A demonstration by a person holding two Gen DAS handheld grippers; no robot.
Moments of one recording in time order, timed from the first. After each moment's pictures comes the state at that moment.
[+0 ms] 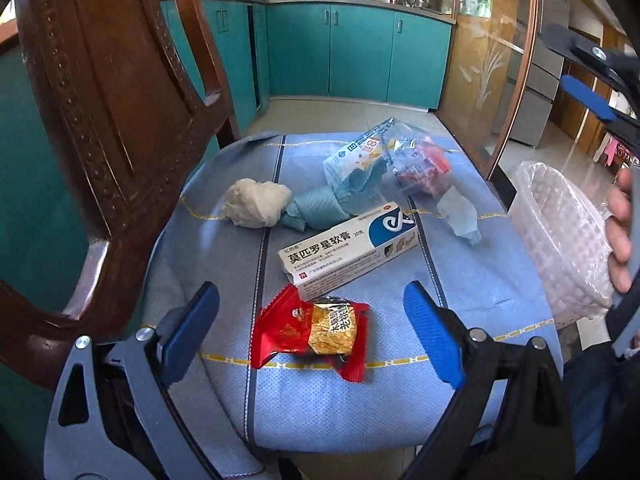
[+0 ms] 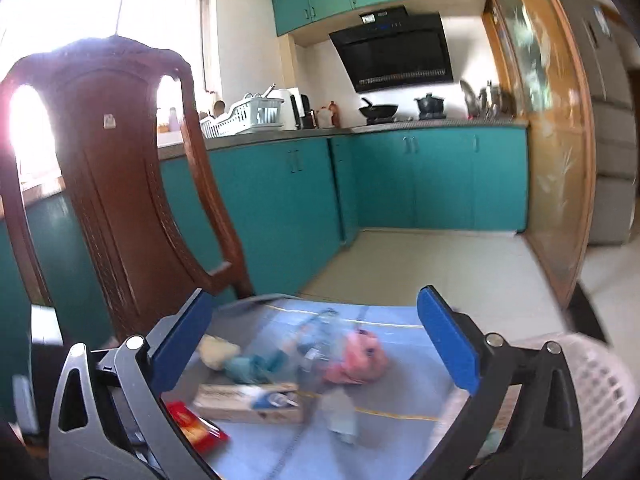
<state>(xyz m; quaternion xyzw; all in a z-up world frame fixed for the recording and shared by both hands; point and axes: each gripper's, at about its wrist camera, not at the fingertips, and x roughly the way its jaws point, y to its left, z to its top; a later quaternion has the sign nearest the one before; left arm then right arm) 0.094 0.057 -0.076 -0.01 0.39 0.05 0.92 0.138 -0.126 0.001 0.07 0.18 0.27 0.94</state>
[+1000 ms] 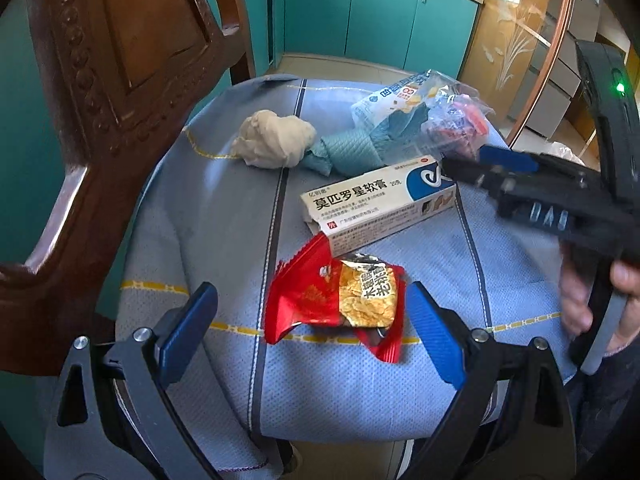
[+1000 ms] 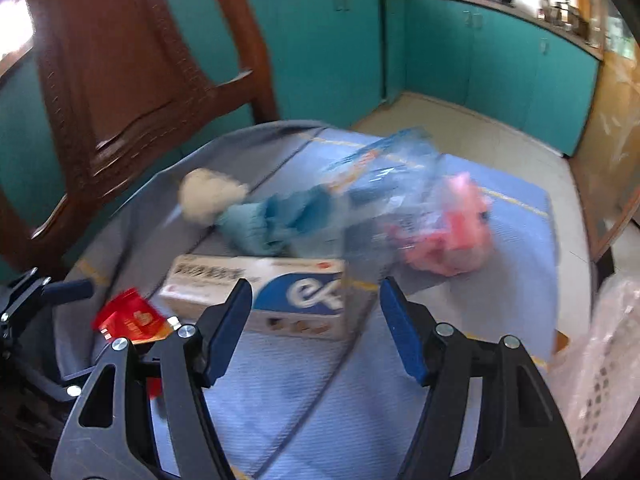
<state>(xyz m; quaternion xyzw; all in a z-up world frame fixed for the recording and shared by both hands) 0.105 0.079 -0.117 -0.05 0.46 0.06 0.89 0.191 -0.038 -0.106 -0.06 0.40 0.29 0.87</state>
